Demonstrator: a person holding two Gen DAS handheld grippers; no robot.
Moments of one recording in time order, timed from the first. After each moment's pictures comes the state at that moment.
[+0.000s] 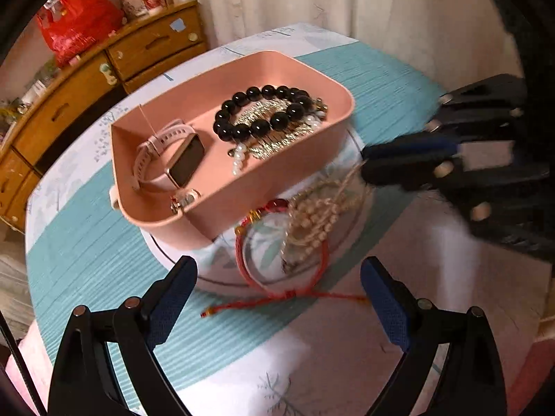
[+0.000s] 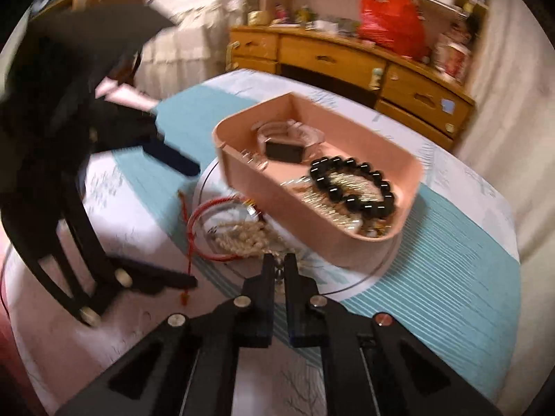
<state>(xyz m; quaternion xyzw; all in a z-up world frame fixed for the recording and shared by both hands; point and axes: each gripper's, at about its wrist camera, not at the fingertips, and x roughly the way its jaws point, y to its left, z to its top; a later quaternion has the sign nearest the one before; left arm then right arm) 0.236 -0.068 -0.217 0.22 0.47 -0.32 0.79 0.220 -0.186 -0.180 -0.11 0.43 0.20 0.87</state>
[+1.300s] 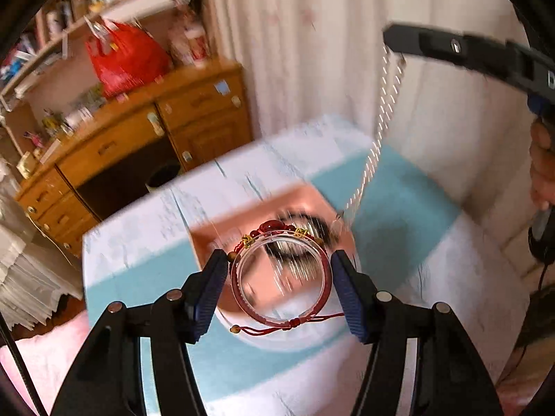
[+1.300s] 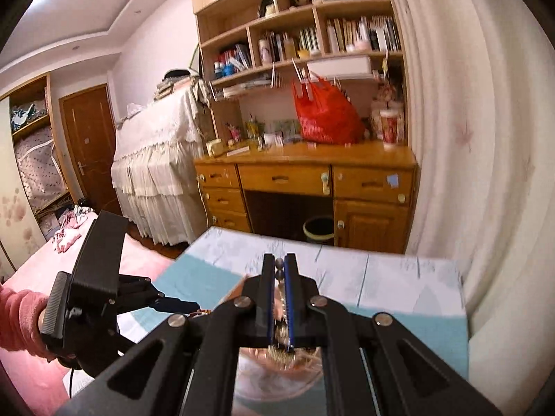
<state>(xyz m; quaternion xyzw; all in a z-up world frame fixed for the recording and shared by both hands) 0.250 -0.062 -0.079 0.15 0.38 -0.28 0.87 0.240 -0.249 -0.002 0.03 0.25 0.17 0.95</state>
